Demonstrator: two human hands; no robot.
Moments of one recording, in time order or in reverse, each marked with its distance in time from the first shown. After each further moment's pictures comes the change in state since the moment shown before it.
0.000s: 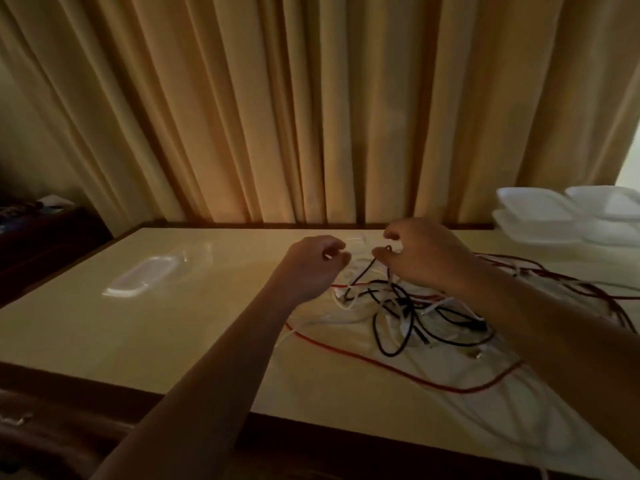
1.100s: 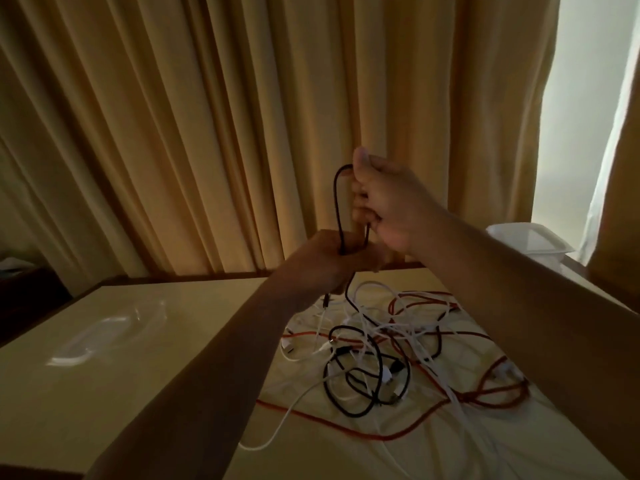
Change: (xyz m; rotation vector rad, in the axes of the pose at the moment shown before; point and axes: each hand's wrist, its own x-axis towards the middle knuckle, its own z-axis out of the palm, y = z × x) left_hand 0.021 0.137 0.012 -0.488 -0.317 0.276; right_hand 0.026 0.015 -0.122 1.434 0.166 0.030
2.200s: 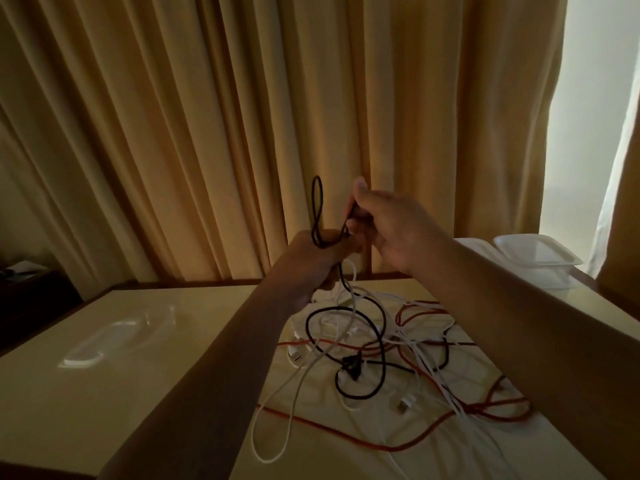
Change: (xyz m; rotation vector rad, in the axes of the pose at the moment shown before) left_hand 0.002 -0.008 -0.020 -0.216 0.206 -0.027; right_hand -0.009 0.010 0.004 0.033 0.029 0.083
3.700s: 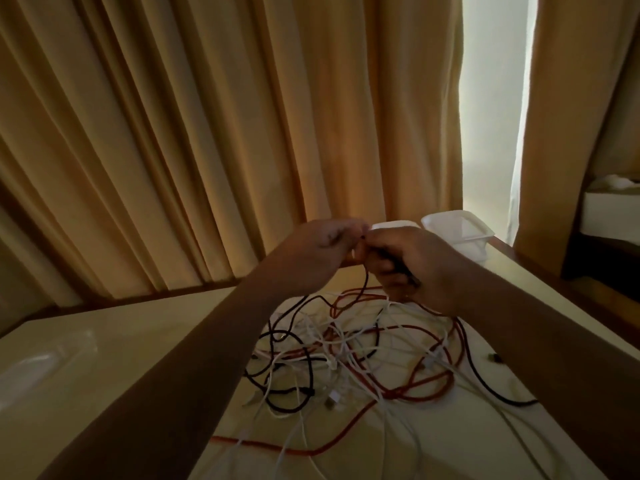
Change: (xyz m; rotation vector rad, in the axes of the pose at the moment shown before) left_hand 0.023 0.023 0.099 0.627 -0.299 0.315; right_hand -0.054 0.011 -0.143 -0.159 -0.168 0.237
